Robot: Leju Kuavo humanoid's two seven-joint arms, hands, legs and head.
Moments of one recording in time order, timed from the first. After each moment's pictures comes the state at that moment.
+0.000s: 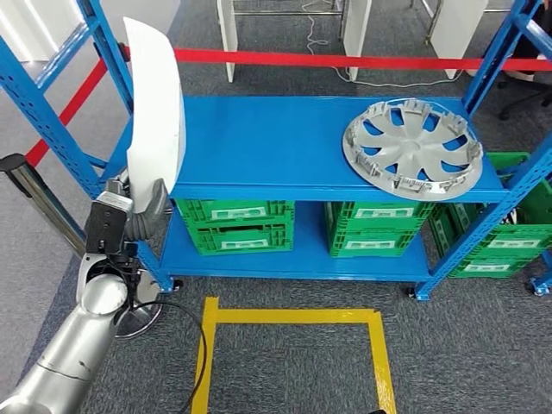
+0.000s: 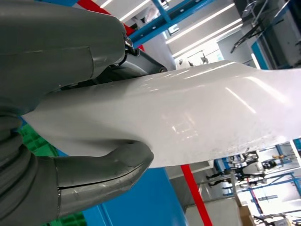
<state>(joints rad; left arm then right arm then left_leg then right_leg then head) -0.44 0.03 -0.36 -1.24 -0.24 0.39 -0.28 -0.04 0.10 -0.96 -0.22 1.29 -0.08 0.08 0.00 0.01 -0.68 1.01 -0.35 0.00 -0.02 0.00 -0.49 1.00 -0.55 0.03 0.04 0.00</state>
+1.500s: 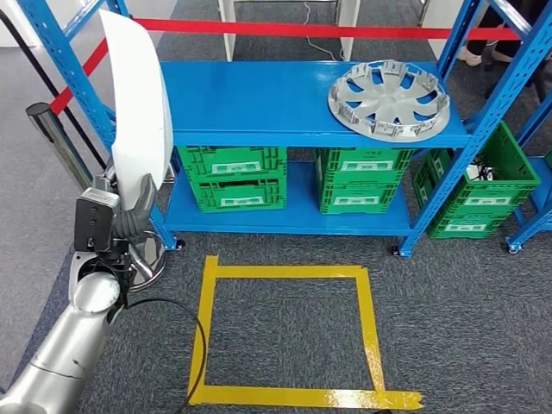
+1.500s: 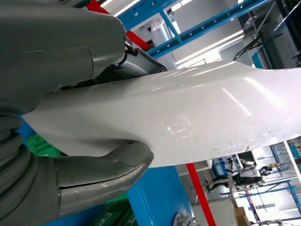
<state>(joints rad) -0.44 0.05 -0.33 -1.25 -0.22 0.41 -0.28 -0.04 0.11 -0.96 -0.22 1.29 -0.08 0.08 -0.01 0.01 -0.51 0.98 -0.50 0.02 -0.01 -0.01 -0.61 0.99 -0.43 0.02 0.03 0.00</state>
